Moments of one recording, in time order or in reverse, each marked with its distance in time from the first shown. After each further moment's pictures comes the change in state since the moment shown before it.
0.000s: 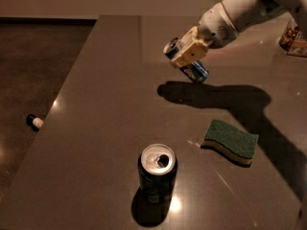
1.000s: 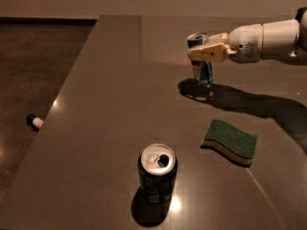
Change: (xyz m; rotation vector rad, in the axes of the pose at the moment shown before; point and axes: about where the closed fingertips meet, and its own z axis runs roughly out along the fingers) arm 0.023 -0.020 -0.040 0.166 -0.451 0.224
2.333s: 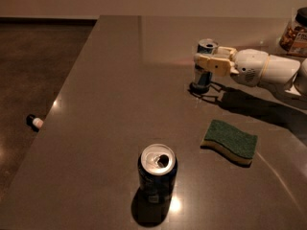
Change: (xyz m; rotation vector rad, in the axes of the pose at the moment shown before) arm 0.025 -0.017 -0.017 0.126 -0.313 0.010
